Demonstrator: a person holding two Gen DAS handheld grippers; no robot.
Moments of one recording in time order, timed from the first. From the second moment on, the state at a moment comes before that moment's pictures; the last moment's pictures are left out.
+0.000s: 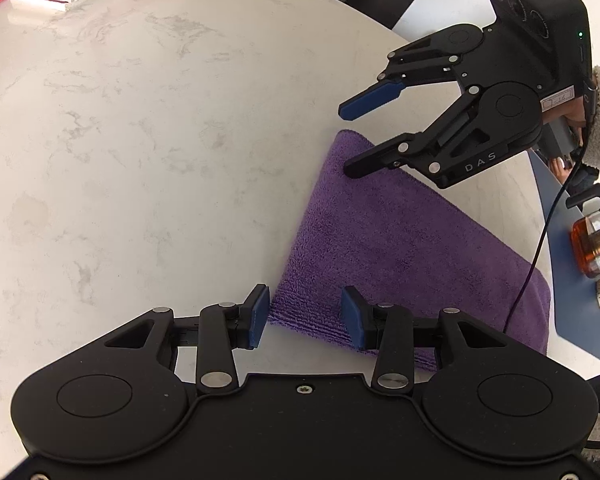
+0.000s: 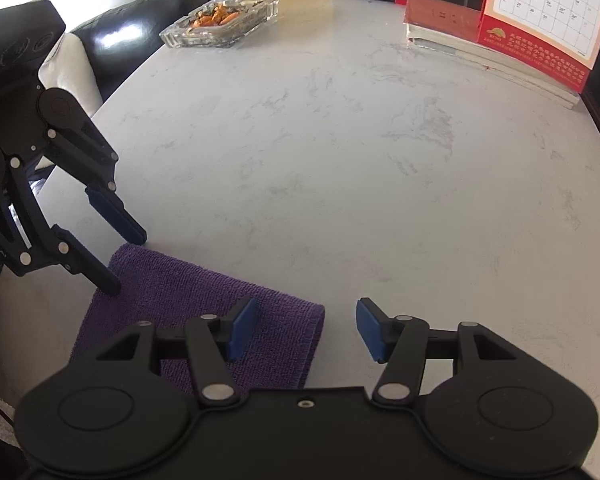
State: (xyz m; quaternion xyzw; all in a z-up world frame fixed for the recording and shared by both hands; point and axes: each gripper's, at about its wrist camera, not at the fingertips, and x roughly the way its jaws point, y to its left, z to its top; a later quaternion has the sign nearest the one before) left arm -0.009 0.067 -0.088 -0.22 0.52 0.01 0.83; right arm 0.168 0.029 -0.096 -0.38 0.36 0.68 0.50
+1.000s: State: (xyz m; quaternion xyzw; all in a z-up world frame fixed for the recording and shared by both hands) left arm -0.013 0.071 -0.075 -0.23 0.52 -0.01 0.83; right arm 0.154 0.042 -0.093 -0.45 0.35 0.71 0.41
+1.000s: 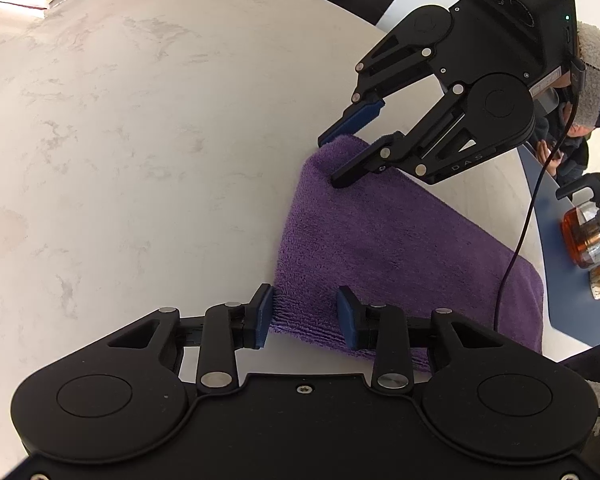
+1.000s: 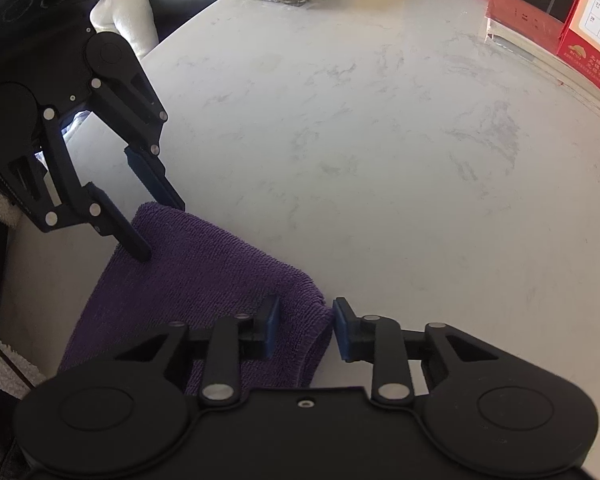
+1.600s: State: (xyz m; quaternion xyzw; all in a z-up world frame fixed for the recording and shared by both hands) left arm -0.022 0.073 -0.050 -0.23 0.48 -0.02 0.85; right arm 0.131 0.022 -0.057 -0.49 0.32 0.68 0.44
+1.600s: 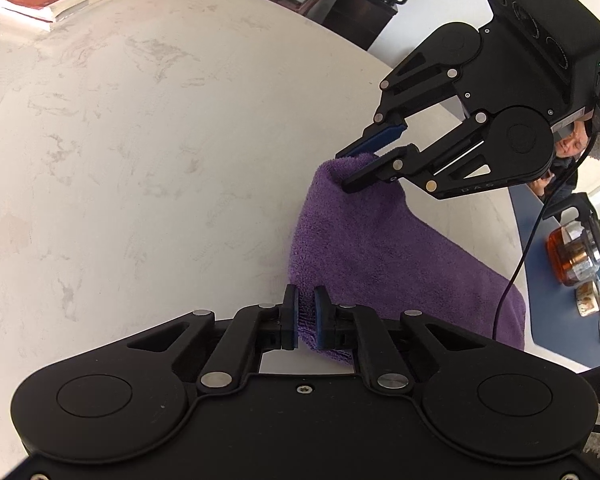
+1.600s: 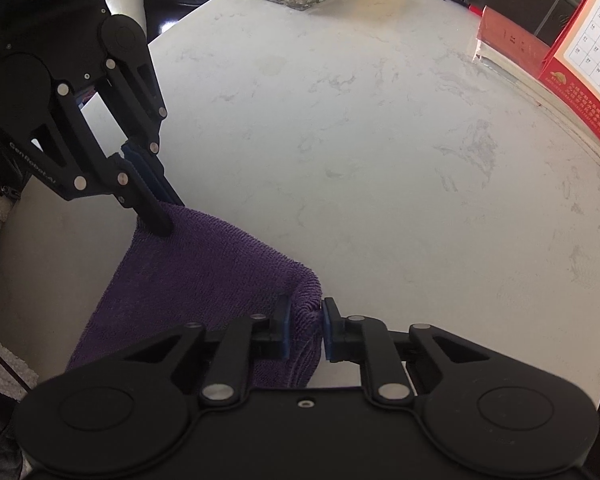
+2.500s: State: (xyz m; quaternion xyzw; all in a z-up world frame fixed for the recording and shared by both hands) left arm -0.020 -0.029 -0.002 -0.14 0.45 -0.10 0.88; right arm 0.111 -0.114 -0.008 -0.45 0.27 0.63 0.57
